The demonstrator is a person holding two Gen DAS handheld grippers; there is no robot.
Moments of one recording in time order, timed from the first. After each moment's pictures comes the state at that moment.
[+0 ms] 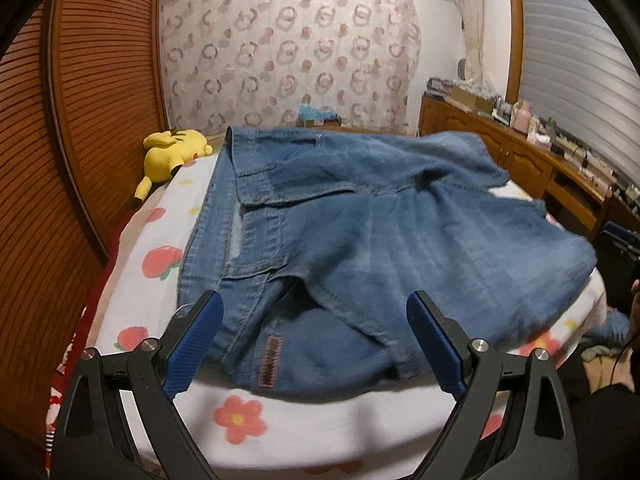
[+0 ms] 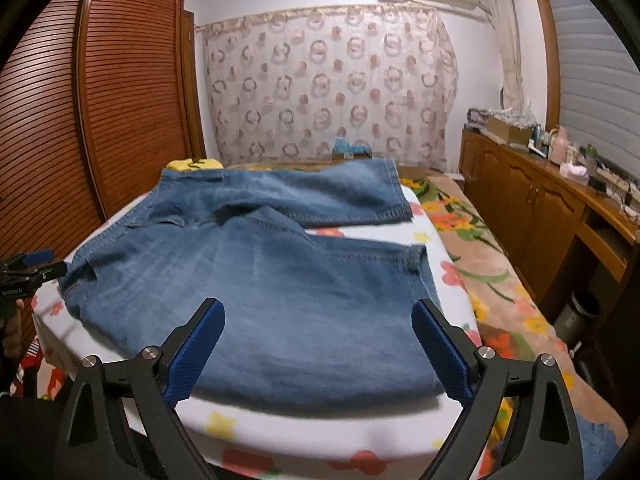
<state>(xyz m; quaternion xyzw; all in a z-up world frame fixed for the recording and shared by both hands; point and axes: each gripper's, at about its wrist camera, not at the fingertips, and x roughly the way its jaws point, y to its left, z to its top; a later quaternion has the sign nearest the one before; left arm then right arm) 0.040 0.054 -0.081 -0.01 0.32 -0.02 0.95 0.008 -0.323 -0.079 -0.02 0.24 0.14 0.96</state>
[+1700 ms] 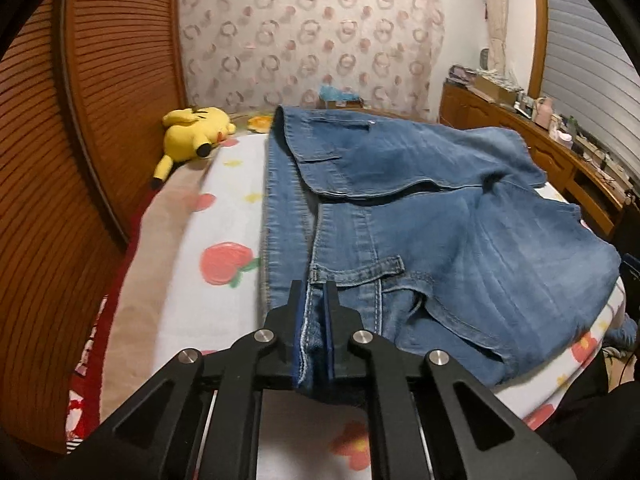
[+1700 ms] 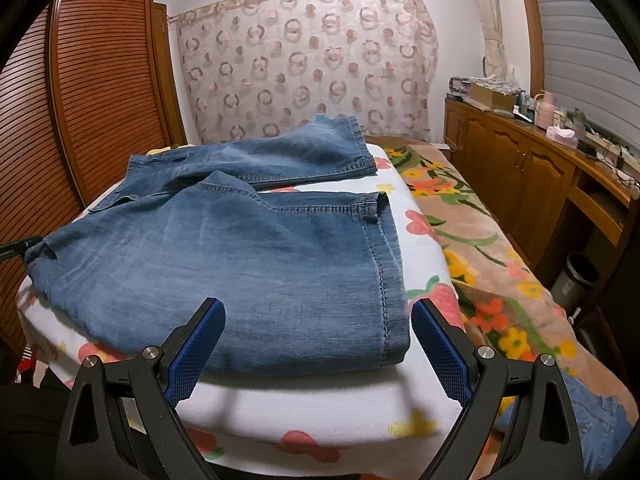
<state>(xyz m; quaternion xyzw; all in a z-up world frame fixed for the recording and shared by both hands) 0.065 0.133 -0.082 -0.01 0.36 0.00 0.93 0.031 -0.336 -0.073 0.02 0.27 0.12 0.95</state>
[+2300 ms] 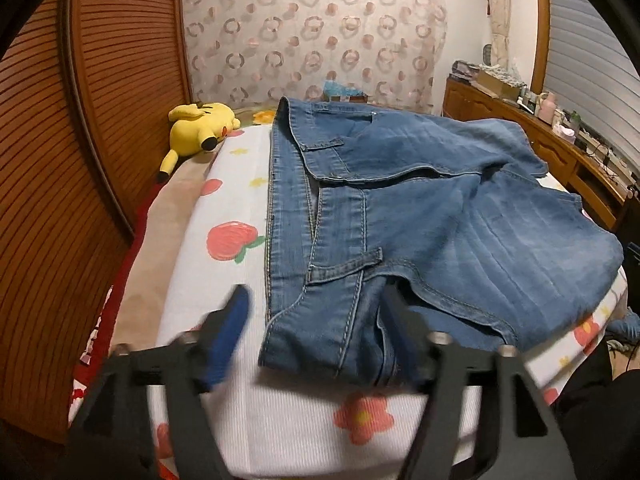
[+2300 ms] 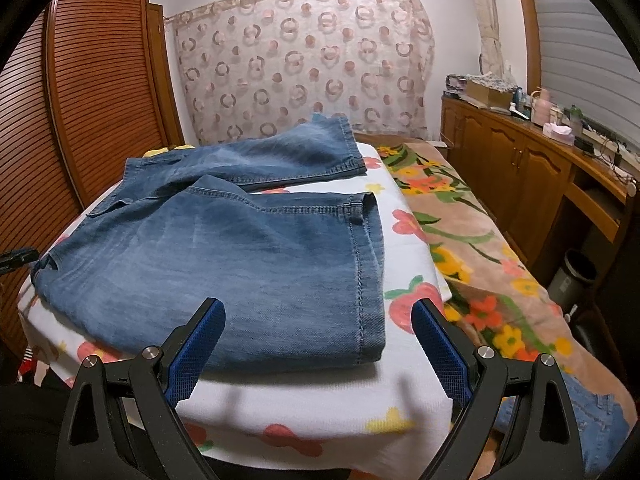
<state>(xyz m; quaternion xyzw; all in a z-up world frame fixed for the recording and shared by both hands) 0.050 0.126 -0.089 -0.01 0.36 0.01 0.93 0.032 -0.341 -0.073 0.02 0.28 0.12 0.95</state>
